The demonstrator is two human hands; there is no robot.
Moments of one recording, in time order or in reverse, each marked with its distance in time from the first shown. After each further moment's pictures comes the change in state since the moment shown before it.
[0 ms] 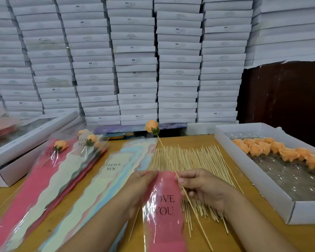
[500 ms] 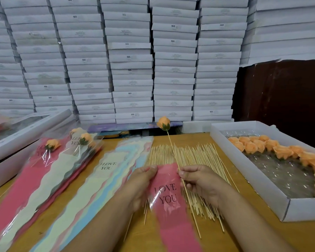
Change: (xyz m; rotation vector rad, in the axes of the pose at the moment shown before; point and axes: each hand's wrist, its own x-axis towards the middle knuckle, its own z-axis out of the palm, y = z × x) left_hand 0.025 -0.004 0.015 -0.226 -0.005 -0.035; right_hand 0.011 0.003 -0.006 0.073 0.298 -0.018
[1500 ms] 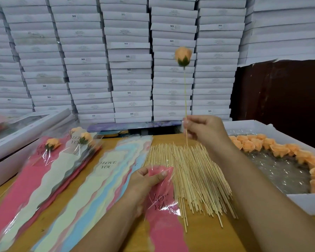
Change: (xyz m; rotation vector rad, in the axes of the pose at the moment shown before) left_hand -0.012 -0.013 -0.002 -0.068 0.003 0.057; right_hand -0.010 -0.099 0.024 -0.139 0.277 -0.503
